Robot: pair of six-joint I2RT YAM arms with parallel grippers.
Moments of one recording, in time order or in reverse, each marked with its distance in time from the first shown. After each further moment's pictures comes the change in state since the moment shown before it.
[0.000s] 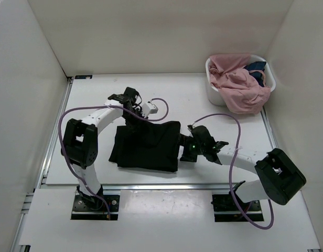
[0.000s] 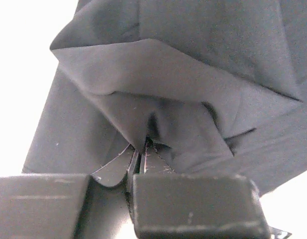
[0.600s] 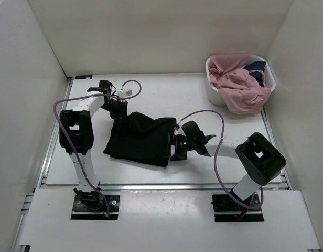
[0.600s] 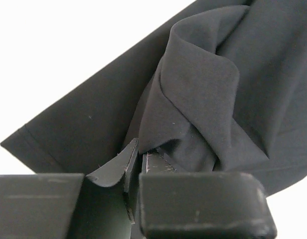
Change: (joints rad) left arm 0.314 0.183 0.164 0.002 0.237 -0.256; right arm 0.015 0.224 0.132 0.074 -0.228 -0.090
